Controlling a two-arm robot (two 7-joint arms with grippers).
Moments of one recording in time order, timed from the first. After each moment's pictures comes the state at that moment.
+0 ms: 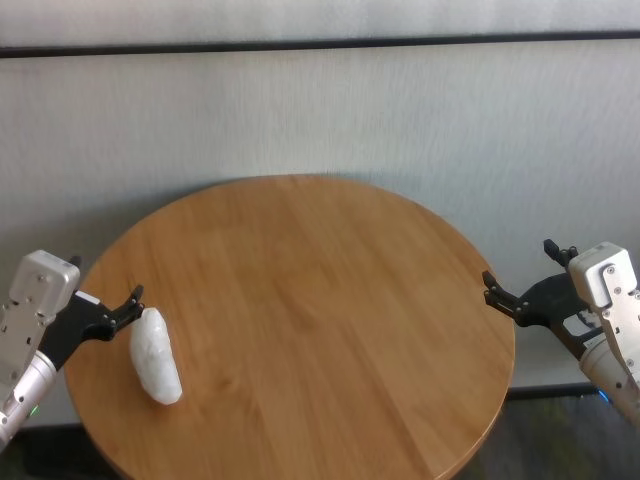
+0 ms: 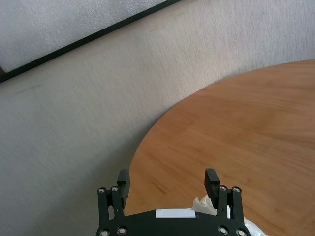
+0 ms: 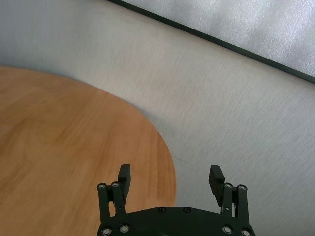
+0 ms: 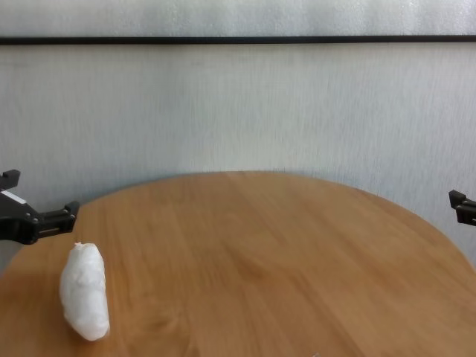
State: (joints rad) left arm -0.20 0.60 0.45 -1.41 -0.25 -0.12 0.03; right arm 0.20 0.60 -0.45 -1.41 0.25 -0.12 -0.03
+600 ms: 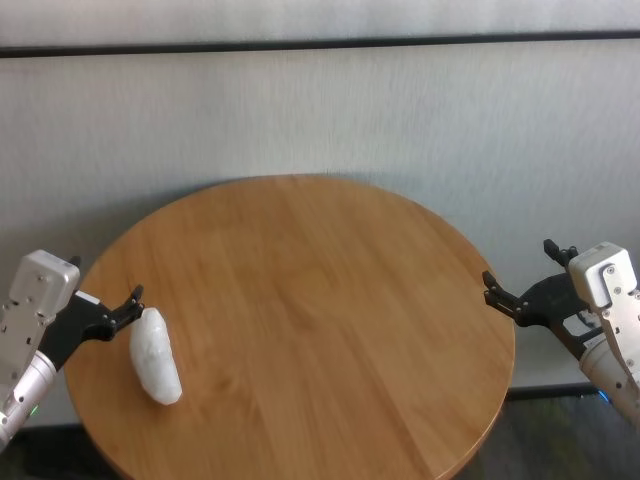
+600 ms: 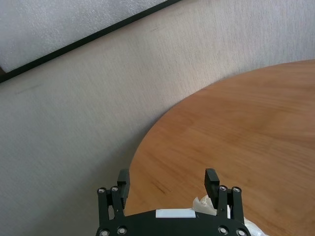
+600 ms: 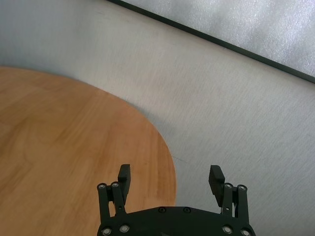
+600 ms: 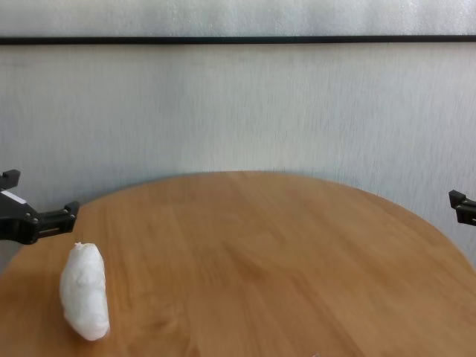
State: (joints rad) left arm -0.20 0.60 0.45 -1.41 -0.25 -0.12 0.03; right arm 0.20 0.60 -0.45 -1.41 0.25 -0.12 -0.03
